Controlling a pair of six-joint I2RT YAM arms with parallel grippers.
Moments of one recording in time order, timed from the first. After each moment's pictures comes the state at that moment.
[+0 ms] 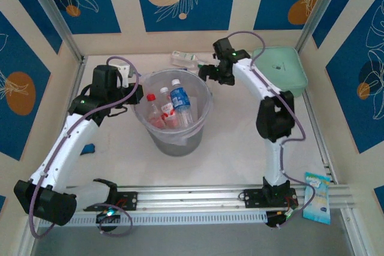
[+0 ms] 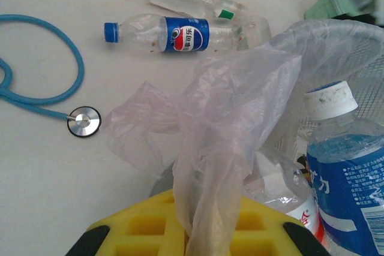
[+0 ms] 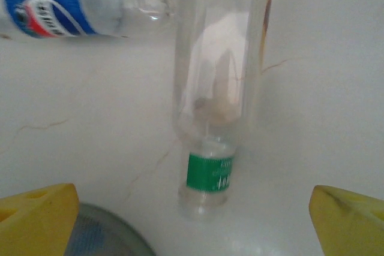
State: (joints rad) left arm -0.30 1.17 1.23 -0.72 0.18 -0.31; right arm 0.37 2.14 1.96 -0.95 -0.10 0.41
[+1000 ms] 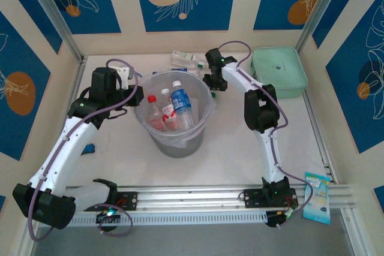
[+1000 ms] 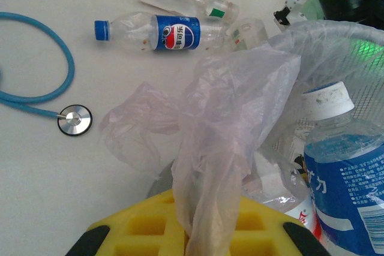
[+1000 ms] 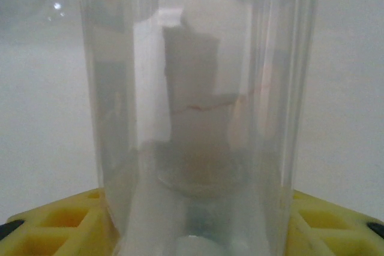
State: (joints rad) left arm -0.30 1.14 1.20 -0.70 0.20 -0.32; right arm 0.37 2.32 2.01 -0.93 0.01 0.38
